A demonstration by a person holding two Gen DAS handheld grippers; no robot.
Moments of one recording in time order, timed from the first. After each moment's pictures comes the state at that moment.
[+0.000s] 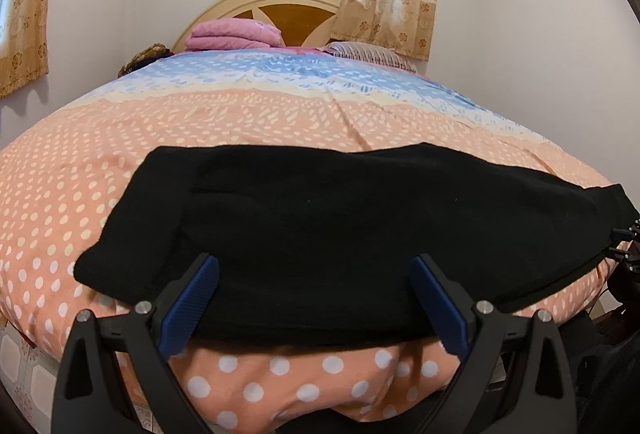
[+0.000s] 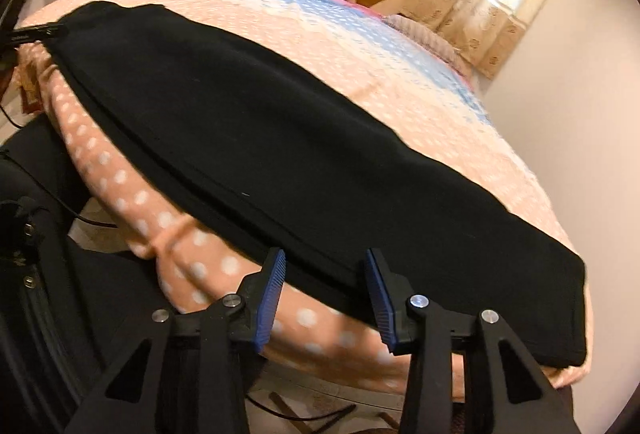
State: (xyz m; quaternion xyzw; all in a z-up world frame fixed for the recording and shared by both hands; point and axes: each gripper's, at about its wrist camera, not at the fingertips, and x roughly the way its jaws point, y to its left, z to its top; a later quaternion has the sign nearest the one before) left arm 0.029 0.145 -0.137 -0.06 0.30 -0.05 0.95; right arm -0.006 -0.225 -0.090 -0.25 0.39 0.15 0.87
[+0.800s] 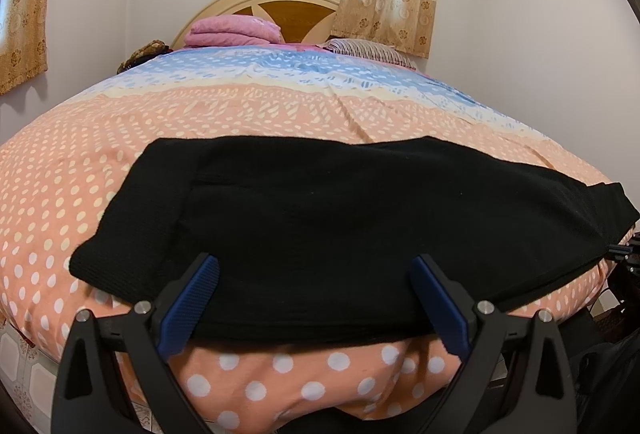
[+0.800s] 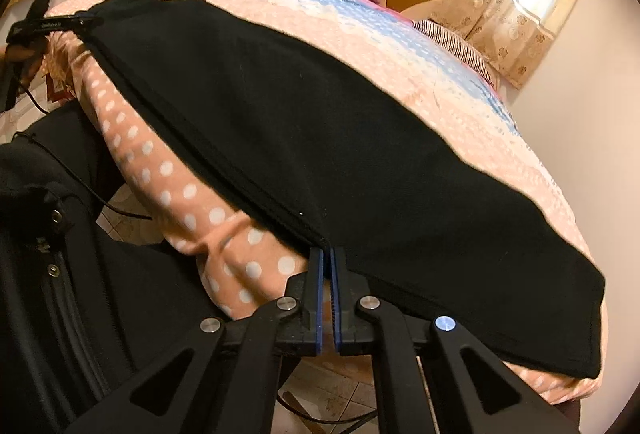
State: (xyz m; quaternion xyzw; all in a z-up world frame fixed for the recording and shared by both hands) left arm 0.029 0.144 -0.142 -0.06 0.31 -0.05 0.95; right arm -0.011 -0.209 -0.104 -0.27 0.39 0.17 0.86
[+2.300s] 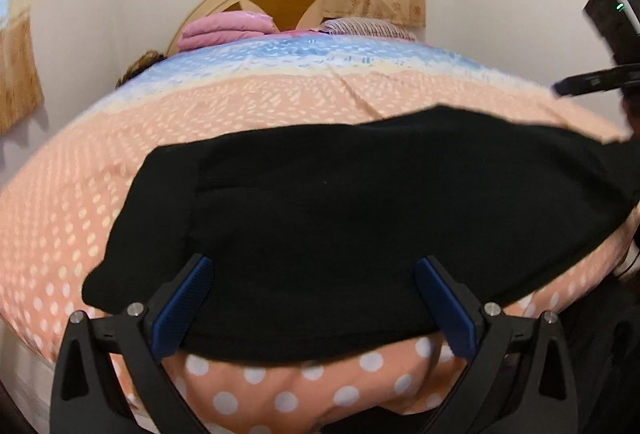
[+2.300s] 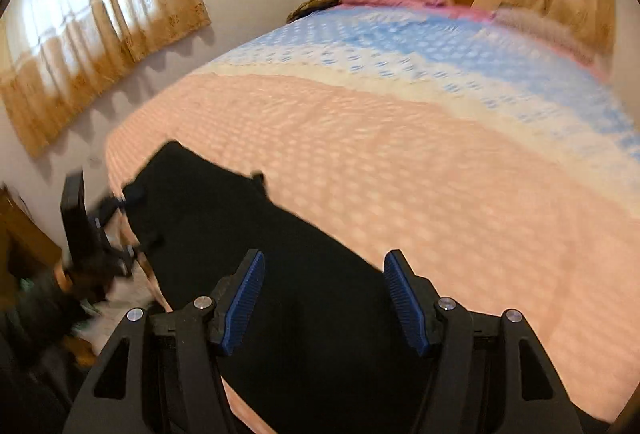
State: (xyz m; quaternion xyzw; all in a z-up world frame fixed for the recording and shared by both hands) left arm 0.040 0.143 -0.144 -0.01 0.33 -0.04 0.94; right arm 0.175 -0.063 -0.026 -0.02 0.45 0.37 0.82
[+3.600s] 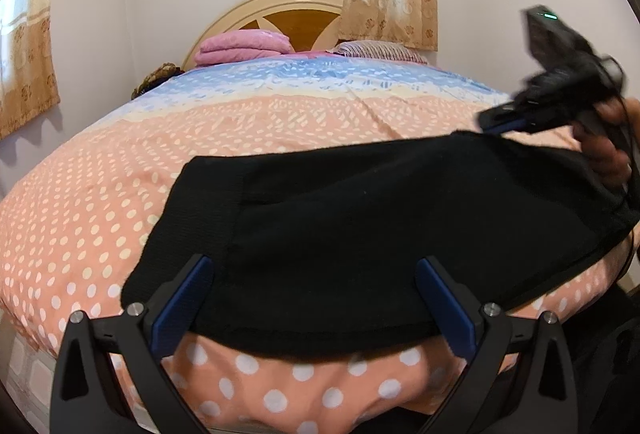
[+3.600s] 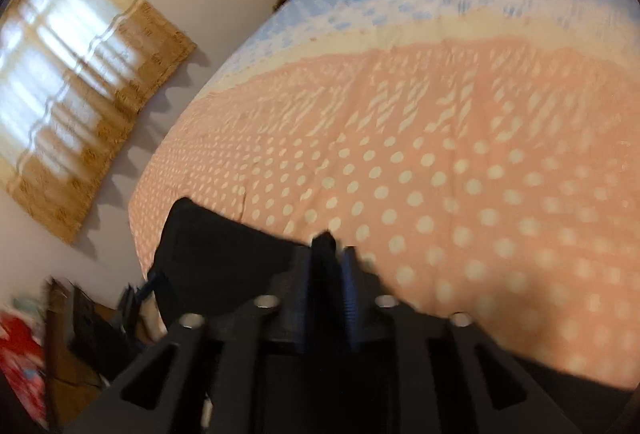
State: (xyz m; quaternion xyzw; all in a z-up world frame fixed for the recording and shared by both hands) left arm 0.026 0.164 -0.139 -0.01 0.29 -0.02 0.96; right arm 0.198 0.013 -0.064 0.07 0.49 0.37 0.78
